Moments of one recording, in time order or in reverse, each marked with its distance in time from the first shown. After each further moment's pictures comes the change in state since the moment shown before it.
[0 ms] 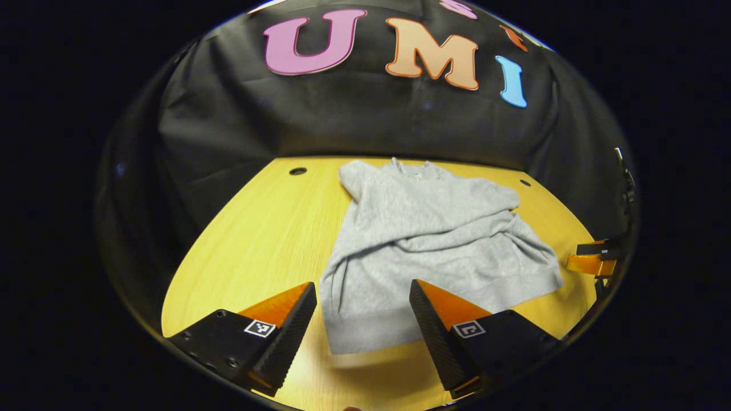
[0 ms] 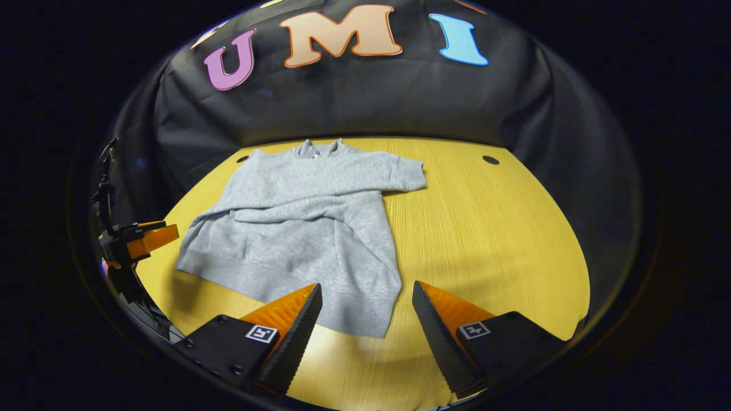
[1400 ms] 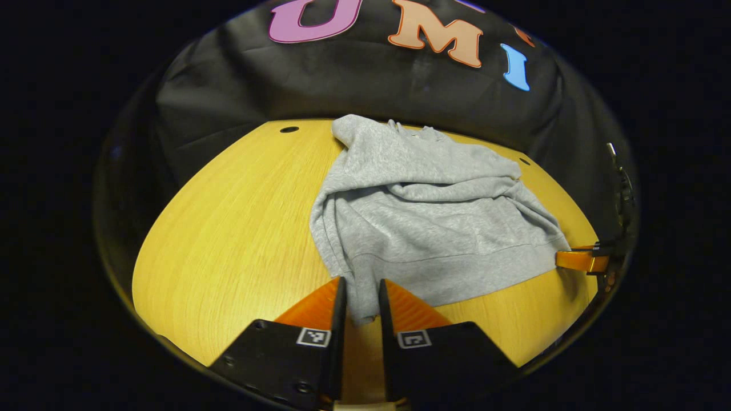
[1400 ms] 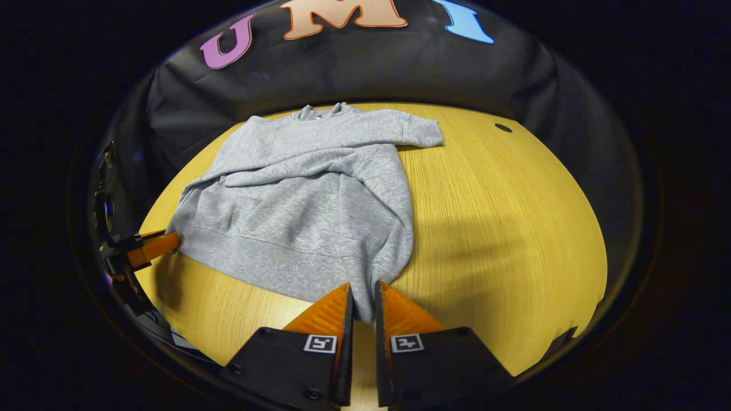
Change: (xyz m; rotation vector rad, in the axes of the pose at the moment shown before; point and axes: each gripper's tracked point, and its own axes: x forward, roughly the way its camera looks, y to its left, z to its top) left arm 0.023 -0.021 -0.058 -0.042 0.098 -0.055; right arm 0.025 0.024 -0.043 0.005 0.103 -0.010
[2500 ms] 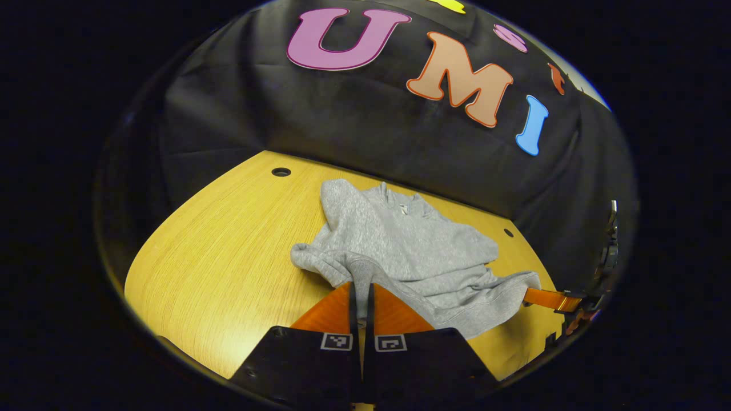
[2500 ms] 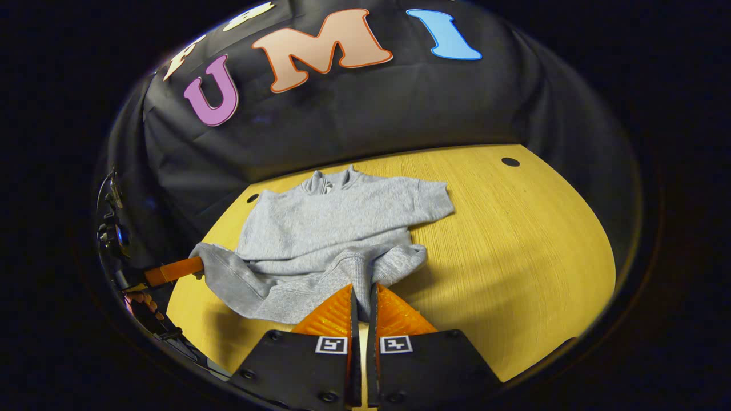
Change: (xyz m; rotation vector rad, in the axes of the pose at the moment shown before) left arm 0.000 -0.025 0.142 -0.193 -0.188 -0.070; right arm -0.012 0.009 0.136 0.163 -0.215 0.129
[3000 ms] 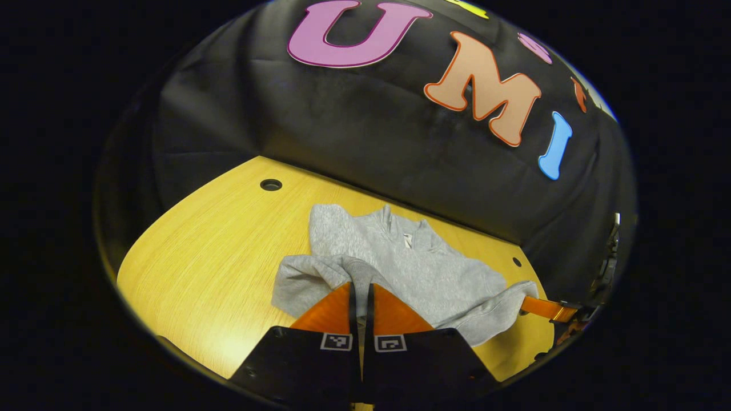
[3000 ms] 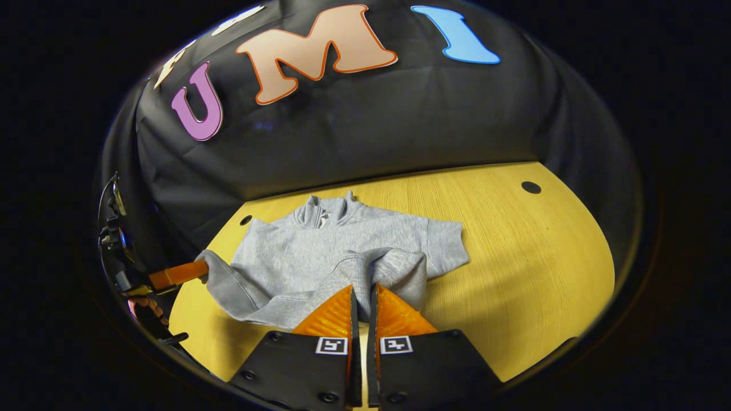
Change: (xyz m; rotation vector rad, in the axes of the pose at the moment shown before) left arm 0.081 -0.003 0.051 -0.051 -0.033 0.047; right arm 0.077 0.003 0.070 -0.010 -0.016 0.028
